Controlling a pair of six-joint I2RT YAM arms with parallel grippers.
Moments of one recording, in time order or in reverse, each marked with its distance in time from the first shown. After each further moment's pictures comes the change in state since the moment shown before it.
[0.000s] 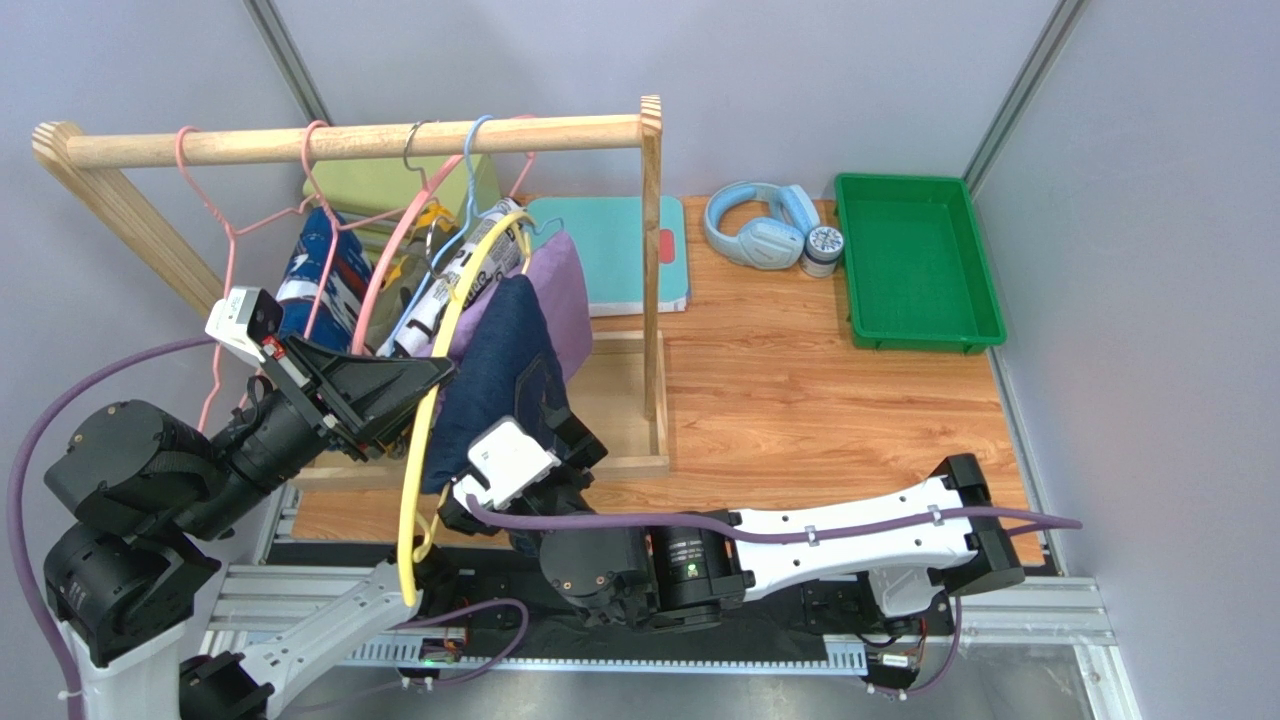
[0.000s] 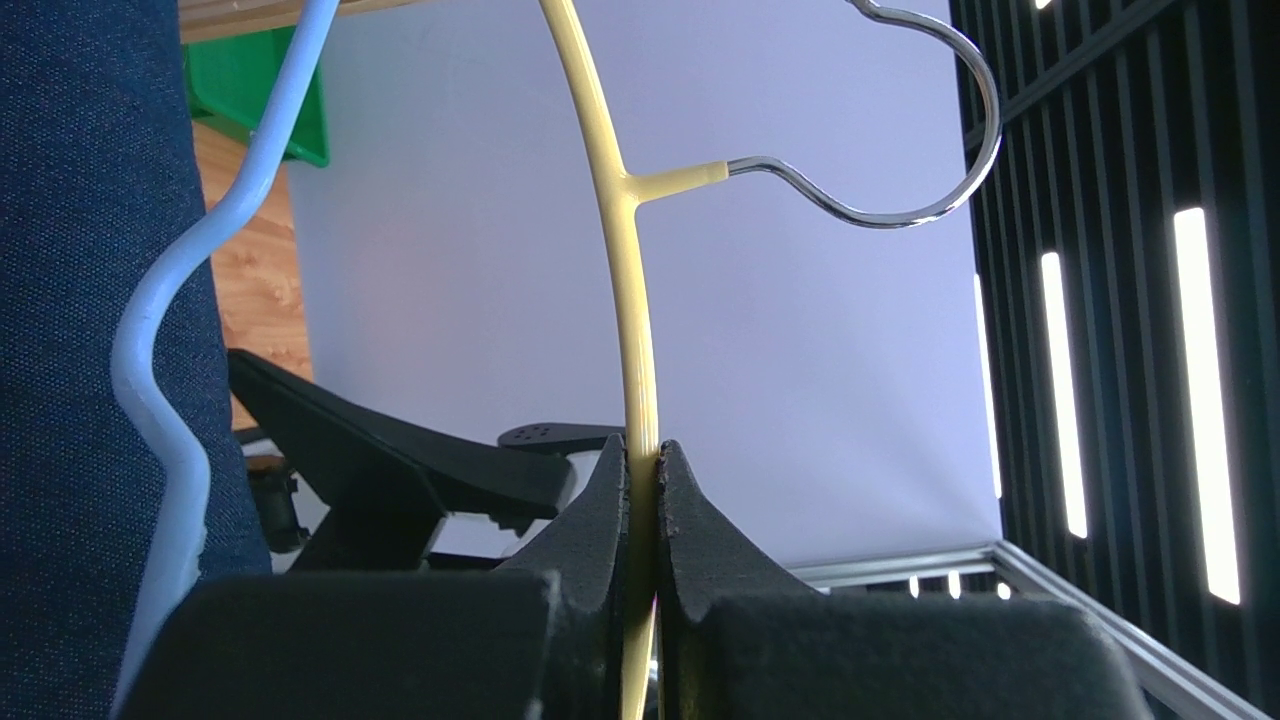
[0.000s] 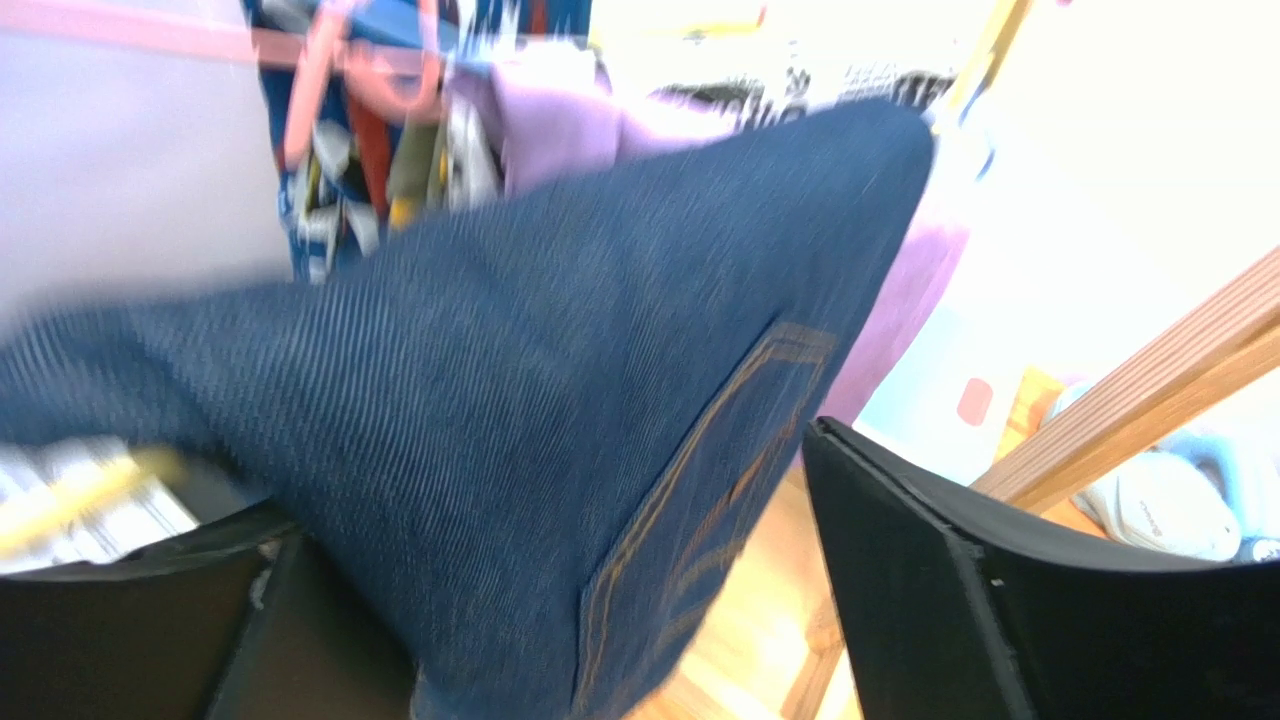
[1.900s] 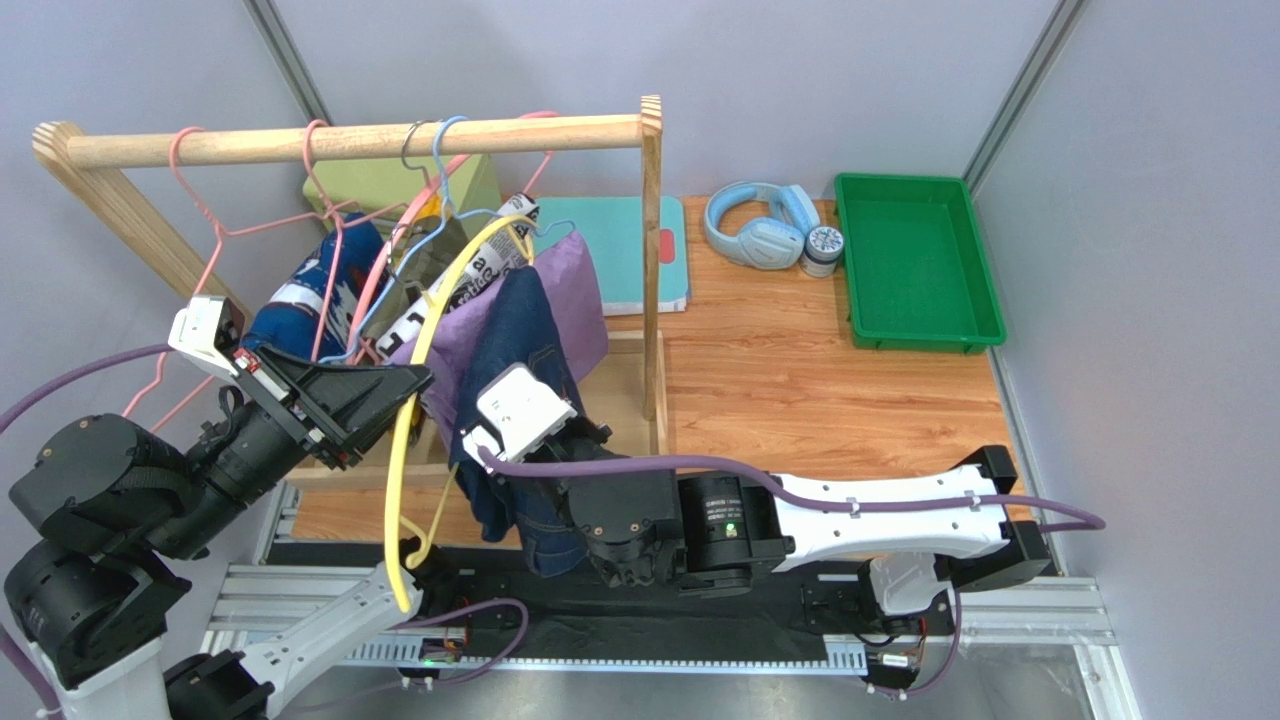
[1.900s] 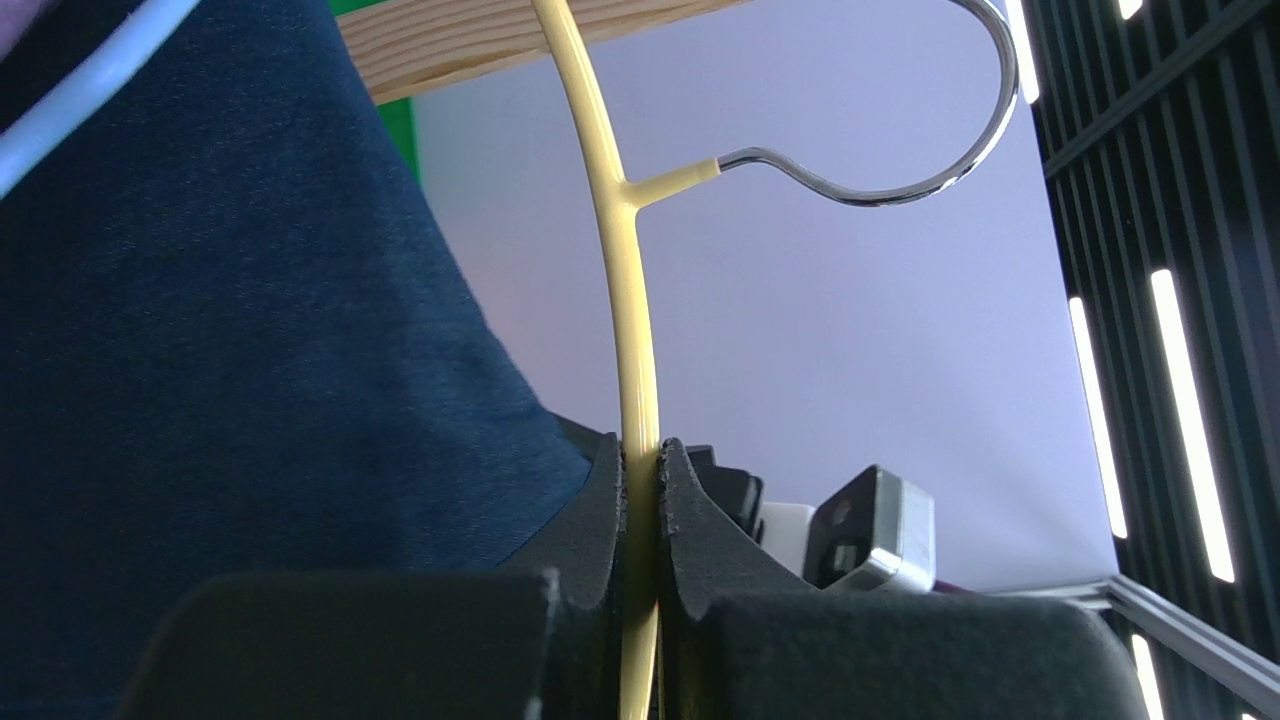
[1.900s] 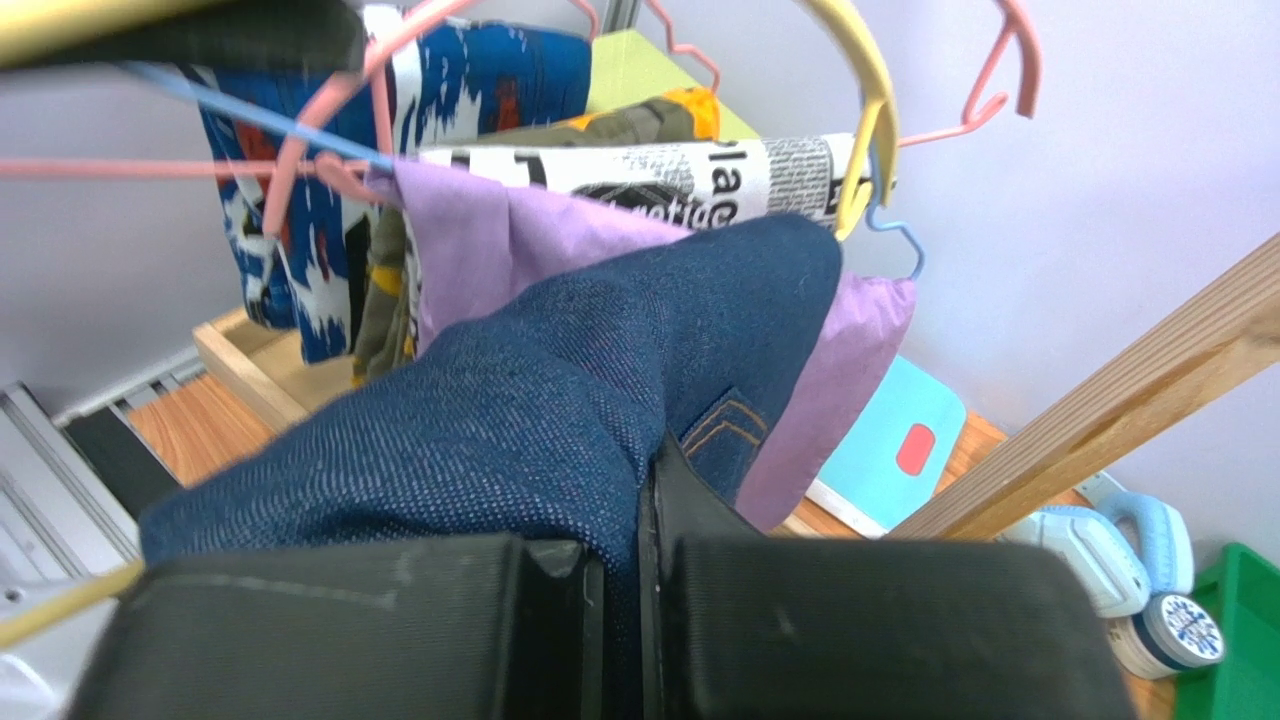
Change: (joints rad) left arm 0.000 0.009 0.091 -0.129 -0.082 0.134; right arm -0.048 -0.035 0.153 -0.146 -0.072 -0.082
